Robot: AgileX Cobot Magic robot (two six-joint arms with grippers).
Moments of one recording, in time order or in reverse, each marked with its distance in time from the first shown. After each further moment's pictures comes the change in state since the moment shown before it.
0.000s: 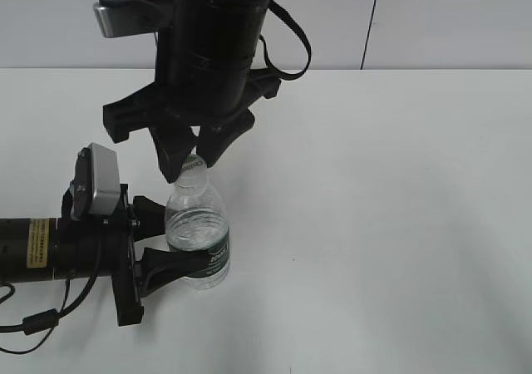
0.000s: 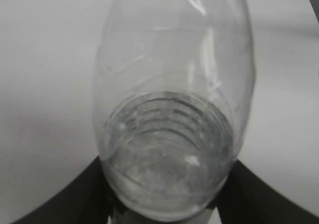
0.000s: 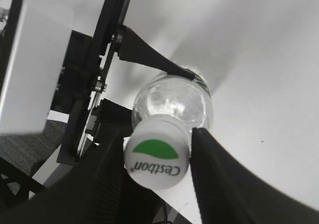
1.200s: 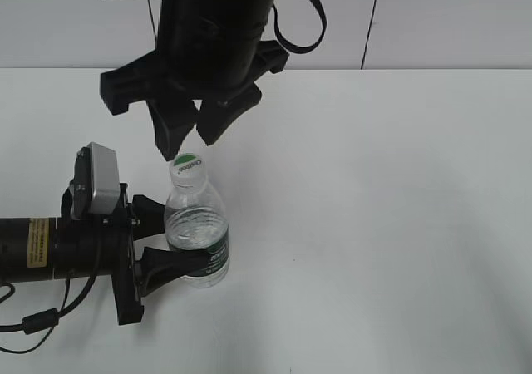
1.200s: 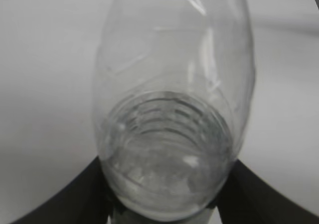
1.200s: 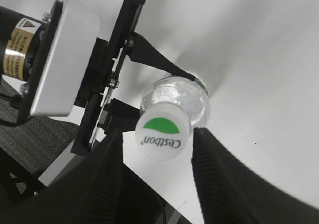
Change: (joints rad) left arm 0.000 0.000 0.000 -0.009 0.000 0.003; right arm -0.001 -0.065 0.000 0.003 0.000 -0.015
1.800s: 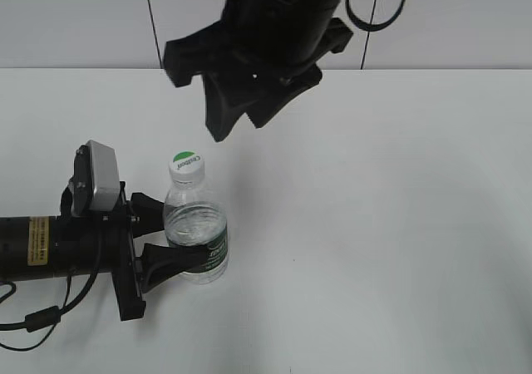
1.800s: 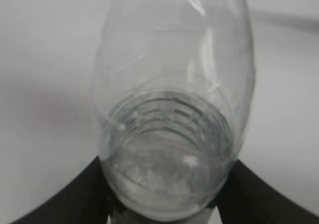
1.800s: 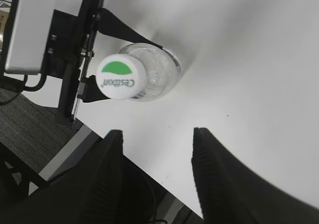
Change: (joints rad) left arm 0.000 0.000 0.001 -0.021 0.002 0.000; right arm -0.070 -0.155 0.147 0.000 -0.004 -0.014
